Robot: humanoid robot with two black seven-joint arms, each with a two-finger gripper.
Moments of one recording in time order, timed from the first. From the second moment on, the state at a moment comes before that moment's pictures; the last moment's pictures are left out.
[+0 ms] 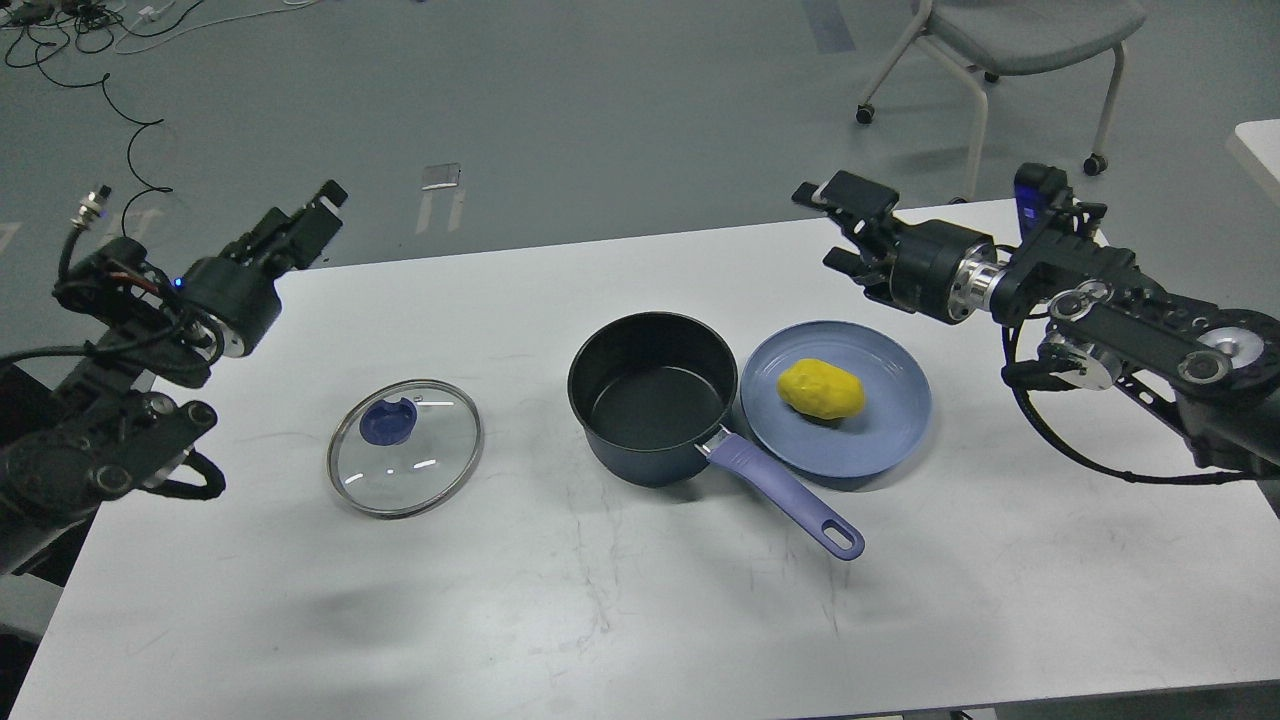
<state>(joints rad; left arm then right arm) -0.97 0.62 -0.19 -0.79 0.84 0.25 -0.49 0.87 -0.44 0.35 0.99 -0.99 0.18 0.19</state>
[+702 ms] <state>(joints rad) -1.04 0.59 -0.19 -0.78 0.55 0.12 -0.49 1.01 -0.45 -0.11 0.89 -1.57 0.05 0.40</state>
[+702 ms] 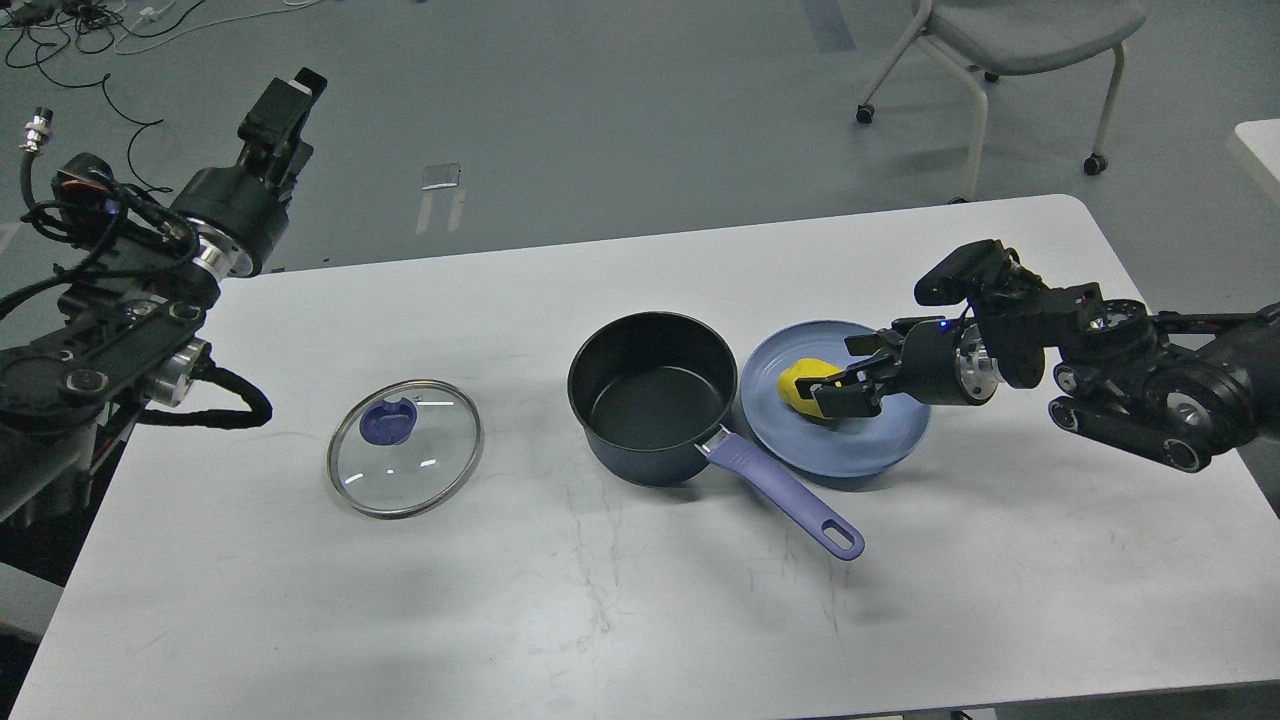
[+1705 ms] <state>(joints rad) -1.02 0.59 -0.19 -0.78 0.55 0.13 -0.49 1.23 -0.43 -0.13 0.91 -1.54 0.02 0.43</state>
